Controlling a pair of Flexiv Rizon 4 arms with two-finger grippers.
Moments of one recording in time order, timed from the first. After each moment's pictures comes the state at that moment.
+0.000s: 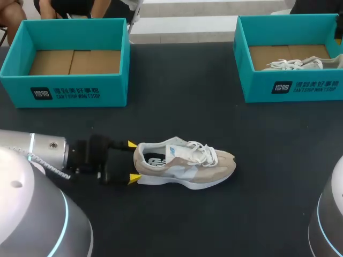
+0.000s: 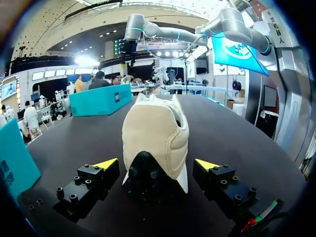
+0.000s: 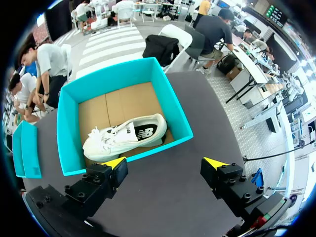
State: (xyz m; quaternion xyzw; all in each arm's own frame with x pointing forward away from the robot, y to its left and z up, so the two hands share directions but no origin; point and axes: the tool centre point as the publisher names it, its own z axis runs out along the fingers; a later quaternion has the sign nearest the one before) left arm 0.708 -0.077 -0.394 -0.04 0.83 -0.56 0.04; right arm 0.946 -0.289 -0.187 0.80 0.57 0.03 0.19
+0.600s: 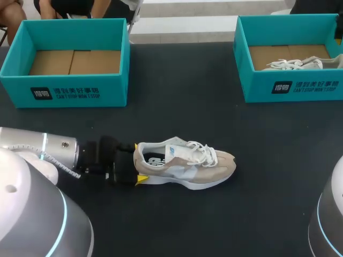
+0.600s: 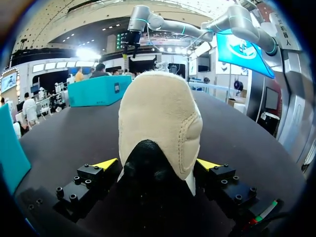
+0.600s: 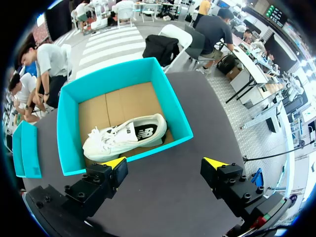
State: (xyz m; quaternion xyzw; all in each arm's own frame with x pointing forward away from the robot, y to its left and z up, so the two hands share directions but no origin) left arm 0.716 -0.093 -0.419 -0.05 0.84 -0.54 0.03; right arm 0.946 -0.289 -0.187 0.80 0.57 0.03 0.19
